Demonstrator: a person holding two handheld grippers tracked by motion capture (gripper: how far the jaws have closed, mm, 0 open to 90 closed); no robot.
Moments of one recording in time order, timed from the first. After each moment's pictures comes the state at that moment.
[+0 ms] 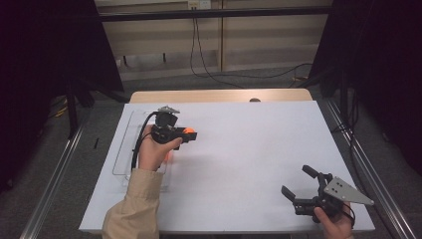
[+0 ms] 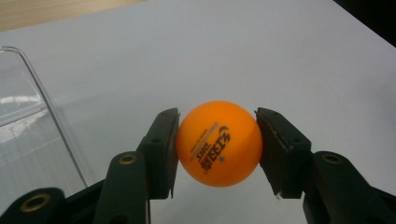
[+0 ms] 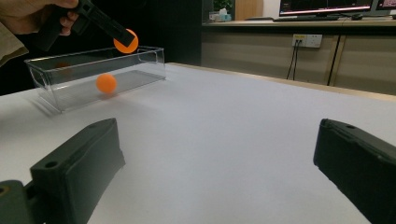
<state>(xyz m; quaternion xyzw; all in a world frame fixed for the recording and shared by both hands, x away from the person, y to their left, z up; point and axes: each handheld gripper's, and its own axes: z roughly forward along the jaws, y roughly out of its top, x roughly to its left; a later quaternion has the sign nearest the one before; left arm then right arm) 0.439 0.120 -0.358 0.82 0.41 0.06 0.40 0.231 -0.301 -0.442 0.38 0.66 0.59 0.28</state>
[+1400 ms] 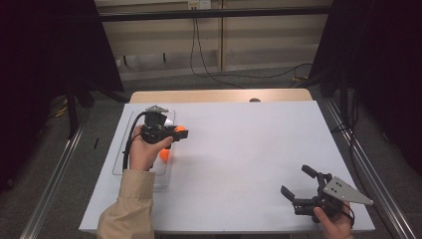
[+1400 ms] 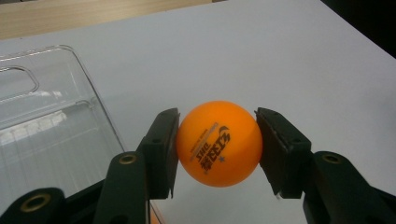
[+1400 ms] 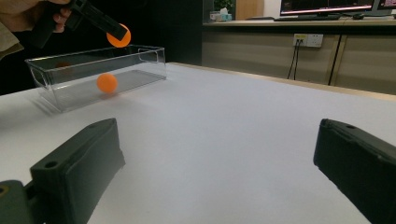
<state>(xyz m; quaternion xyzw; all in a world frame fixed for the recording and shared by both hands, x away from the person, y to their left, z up) 0.437 0.144 -0.353 0.80 0.43 0.07 0.41 0.231 -0.300 -0.443 0.38 0.66 0.59 0.28</state>
